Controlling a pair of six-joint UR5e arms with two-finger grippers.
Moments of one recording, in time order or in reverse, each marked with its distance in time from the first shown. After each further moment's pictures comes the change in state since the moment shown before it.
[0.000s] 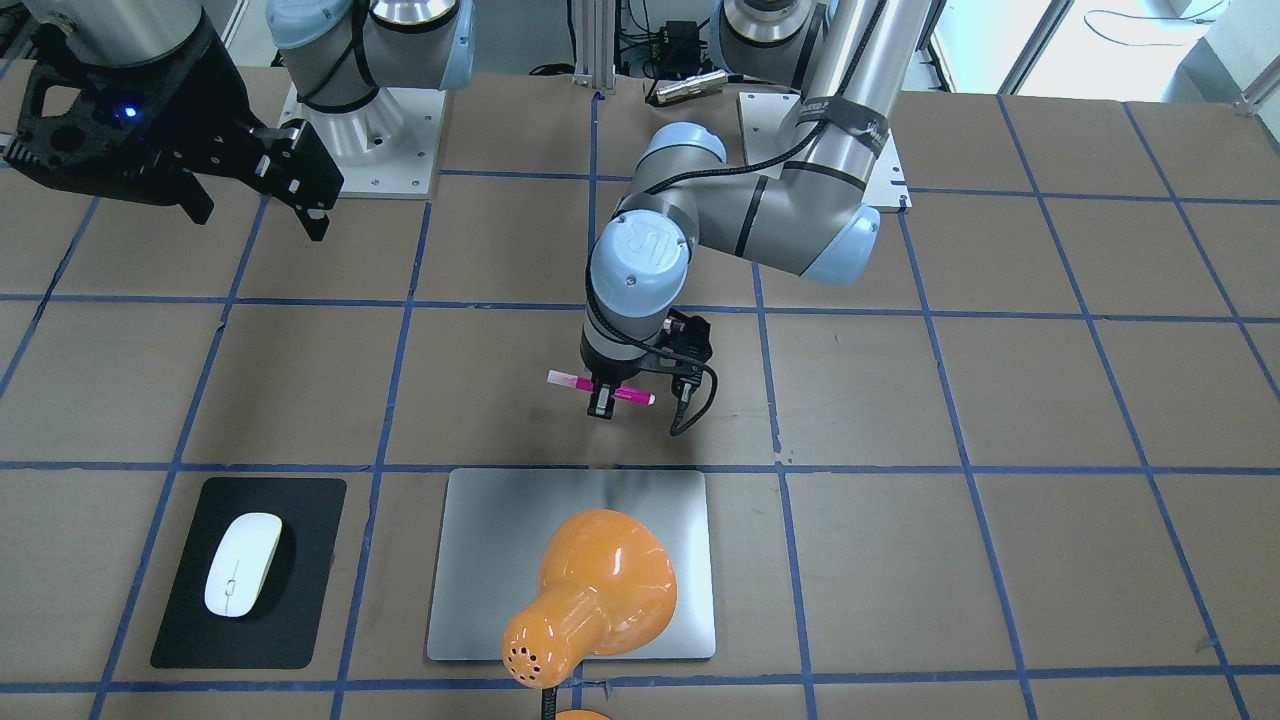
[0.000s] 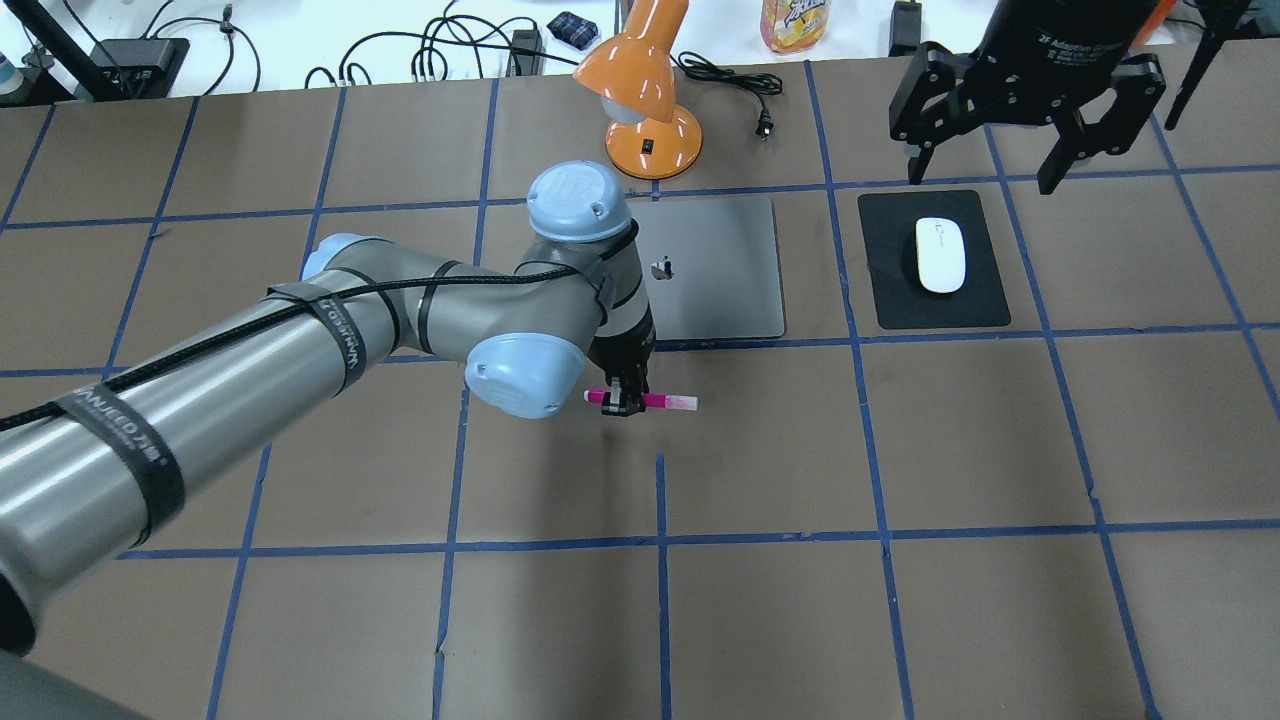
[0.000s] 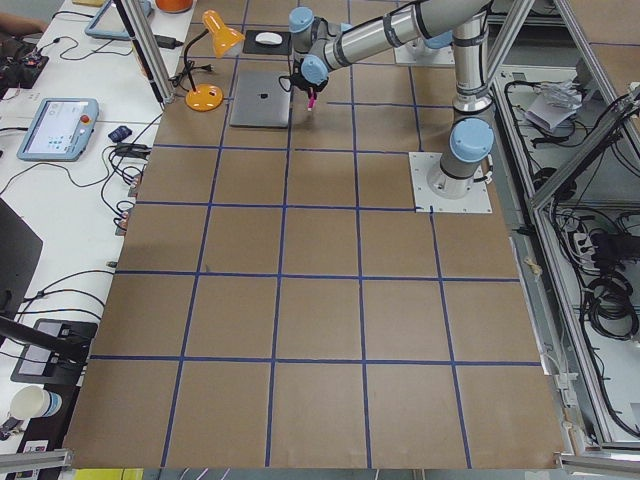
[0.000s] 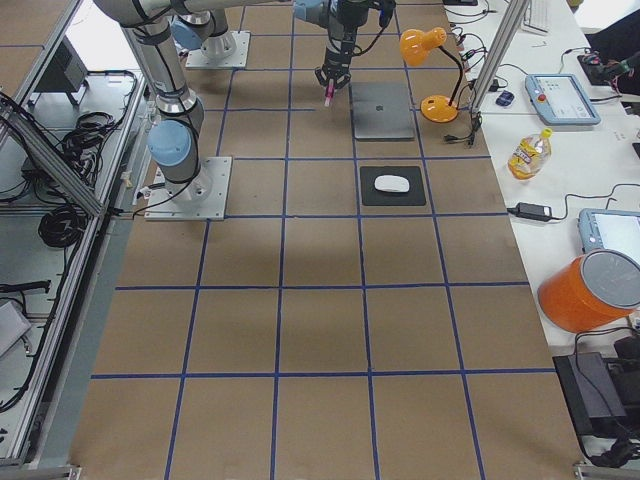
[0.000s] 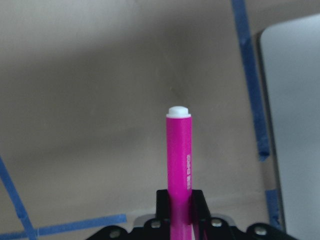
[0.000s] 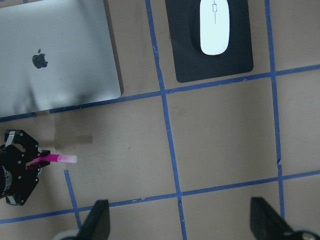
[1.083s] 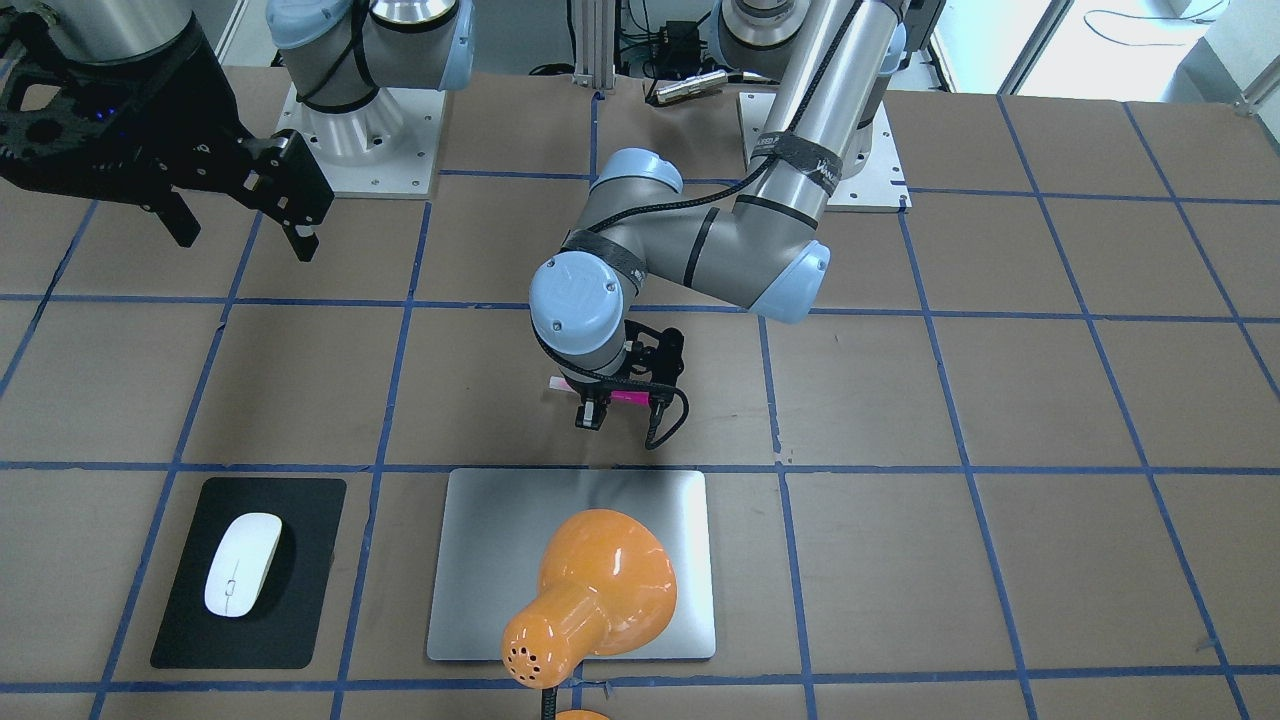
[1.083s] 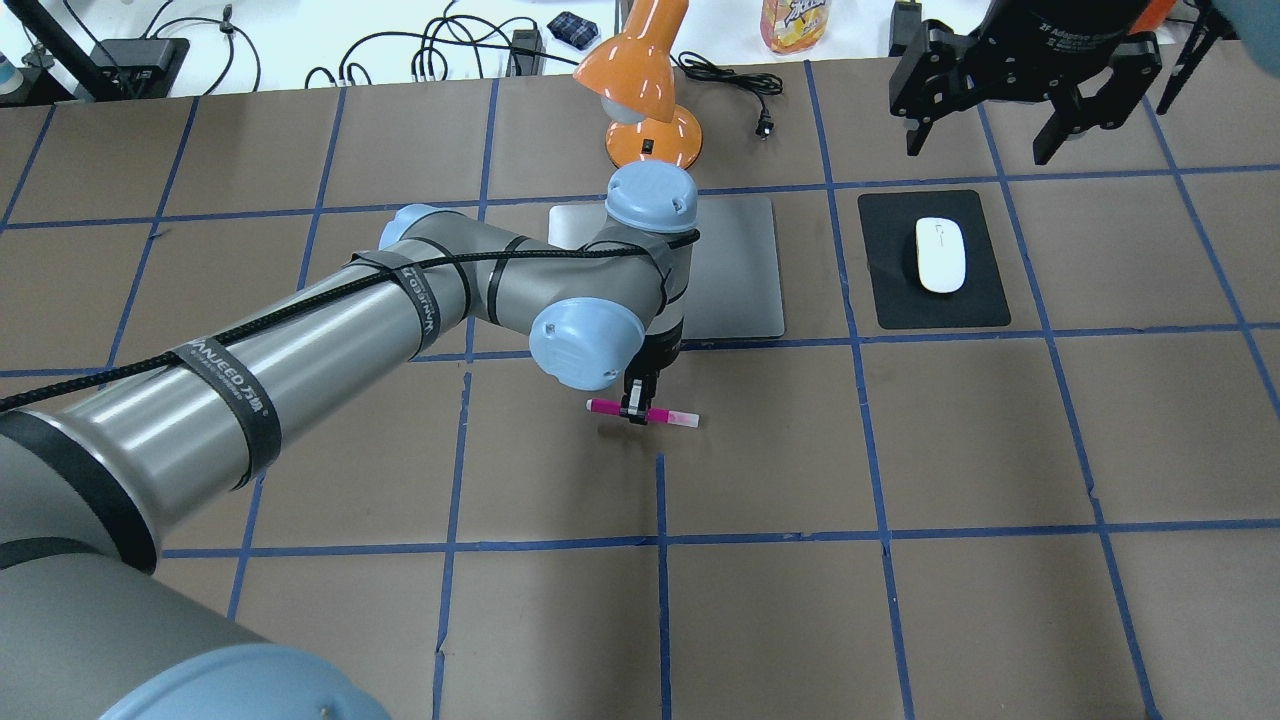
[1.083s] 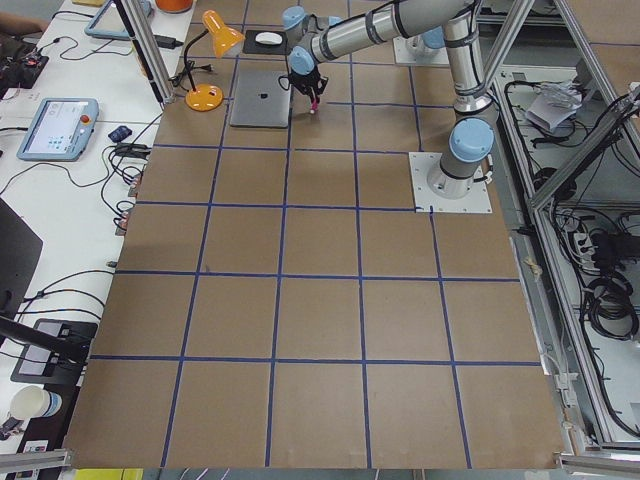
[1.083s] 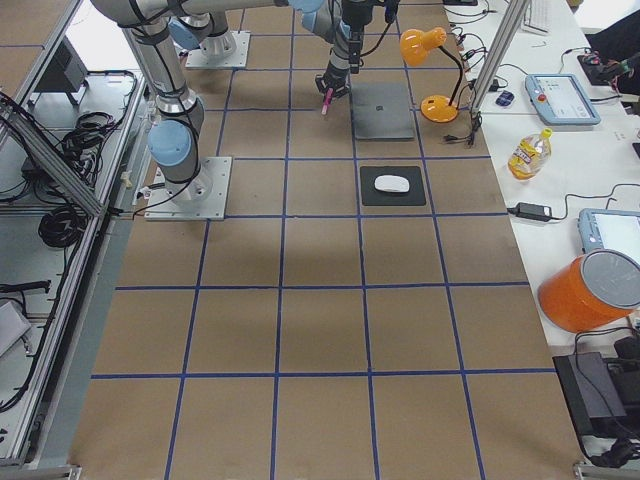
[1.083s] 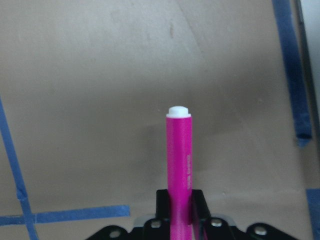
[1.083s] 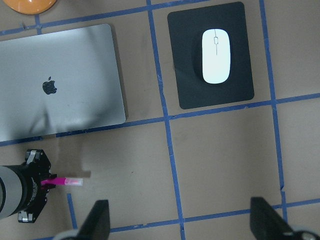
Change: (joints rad) left arm -0.044 -0.083 0.110 -0.164 0.114 -0.038; right arm -0.005 -0.010 0.022 -0.099 0.003 -0.012
